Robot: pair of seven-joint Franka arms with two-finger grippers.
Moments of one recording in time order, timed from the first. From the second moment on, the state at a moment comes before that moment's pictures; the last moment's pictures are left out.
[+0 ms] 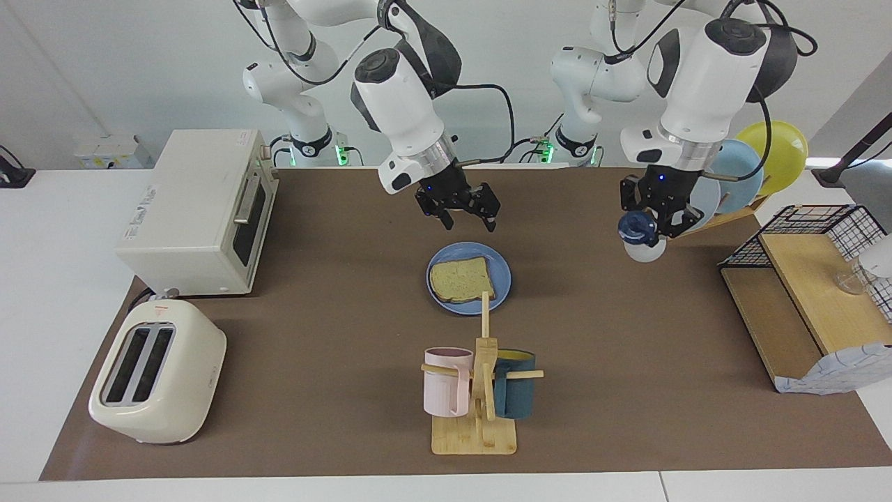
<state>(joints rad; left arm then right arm) -0.56 -0.04 0.32 -1.75 0.04 1.79 0.87 0.60 0.19 -0.03 -1.72 0.46 2.26 0.85</state>
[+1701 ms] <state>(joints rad) -0.77 -0.28 0.29 -2.16 -0.10 1.89 0.88 0.73 0.10 -0.02 -1.65 0.43 2.17 1.04</state>
